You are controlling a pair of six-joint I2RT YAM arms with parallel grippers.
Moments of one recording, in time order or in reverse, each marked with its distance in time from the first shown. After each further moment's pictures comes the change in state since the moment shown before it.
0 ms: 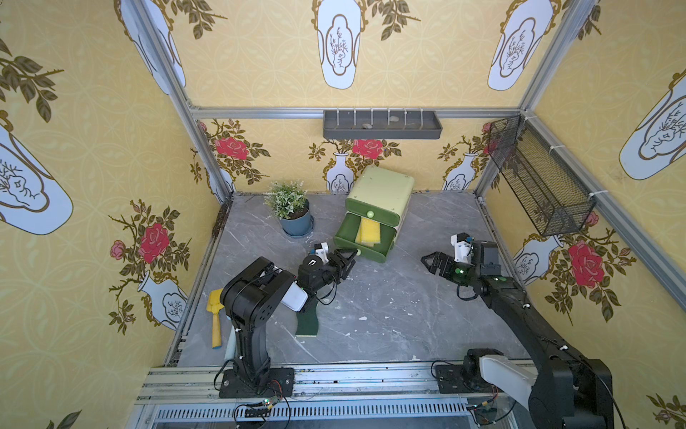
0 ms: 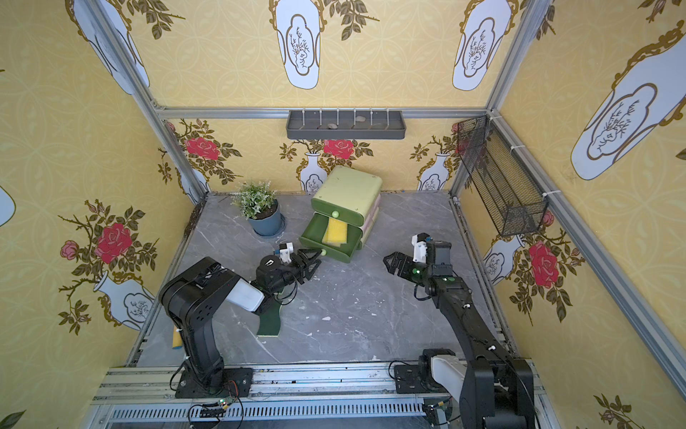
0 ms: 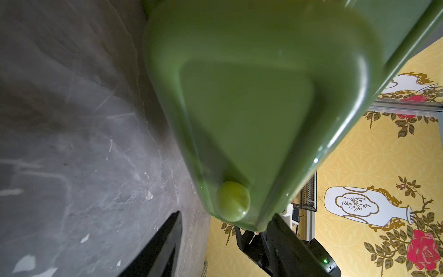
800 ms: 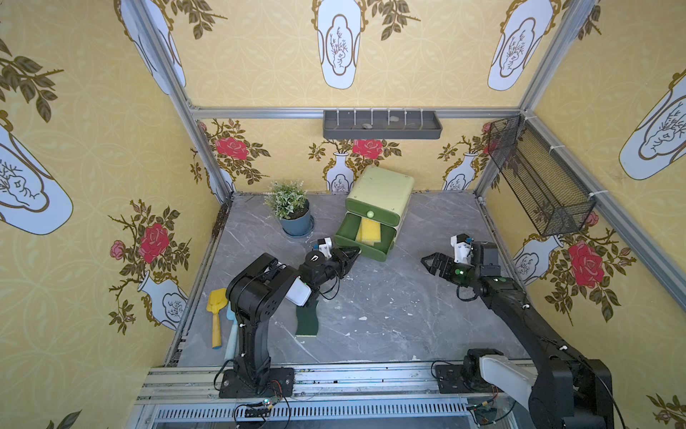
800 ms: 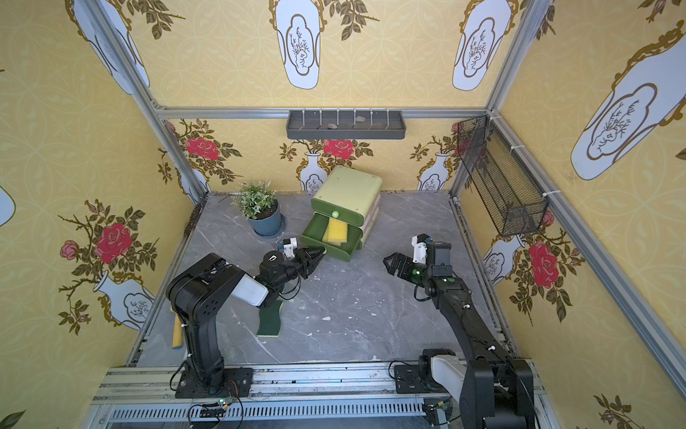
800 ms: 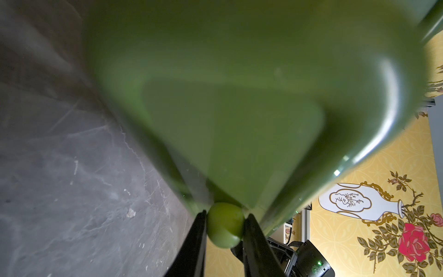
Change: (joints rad) left arm 0.006 0.067 0.082 0.022 0.034 -0.012; right arm 0.000 -0.007 -0.015 0.002 0.000 0.001
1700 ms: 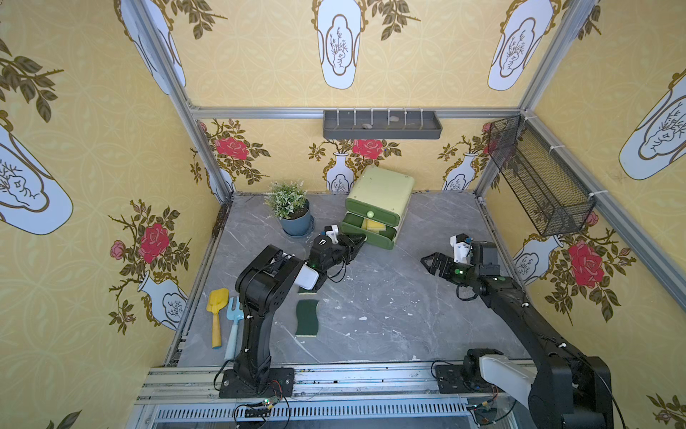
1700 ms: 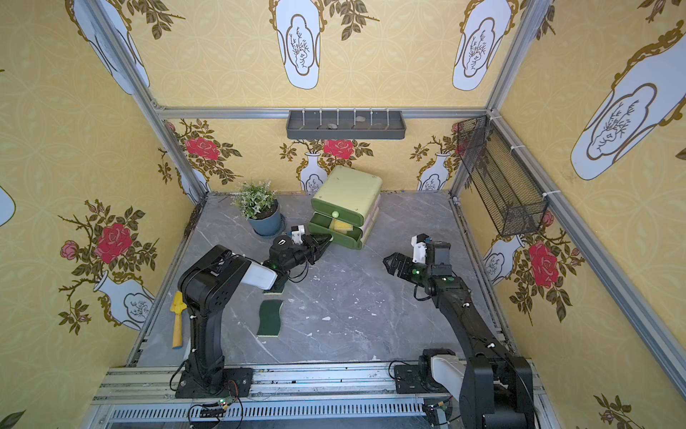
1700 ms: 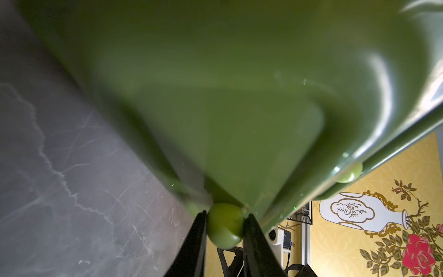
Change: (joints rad) left arm 0.023 0.100 0.233 -0.122 0.034 0.010; right arm 0.000 0.012 0.004 0.000 0.000 -0.004
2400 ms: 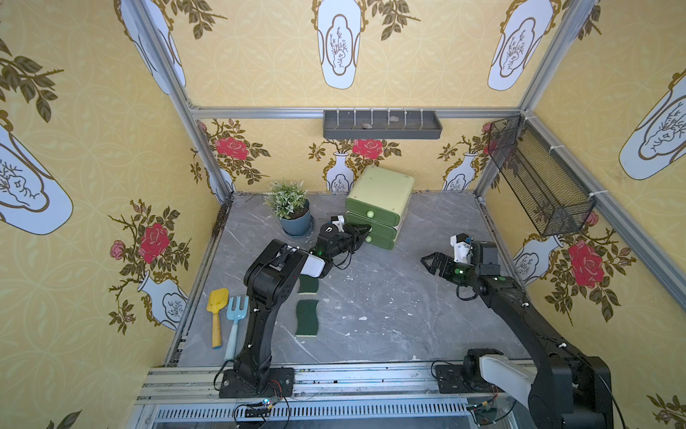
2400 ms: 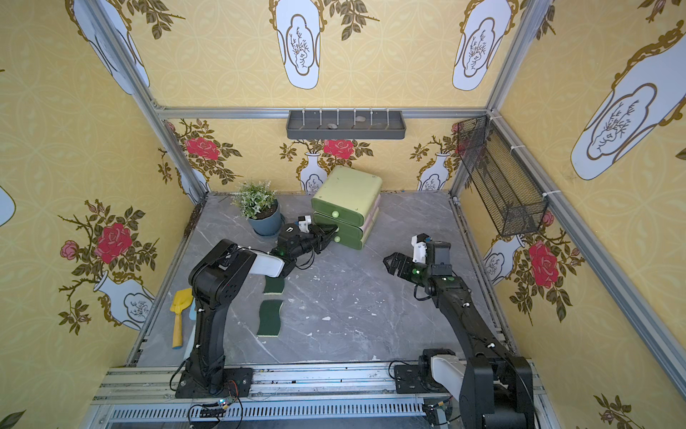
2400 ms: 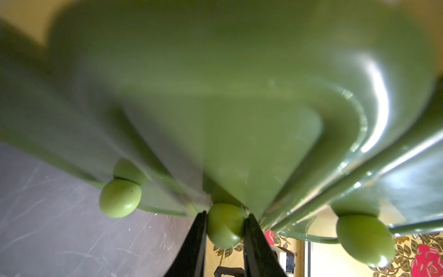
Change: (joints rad) left arm 0.016 0.096 0.219 -0.137 0.040 0.019; right arm -0.001 0.002 0.002 0.000 0.000 0.000
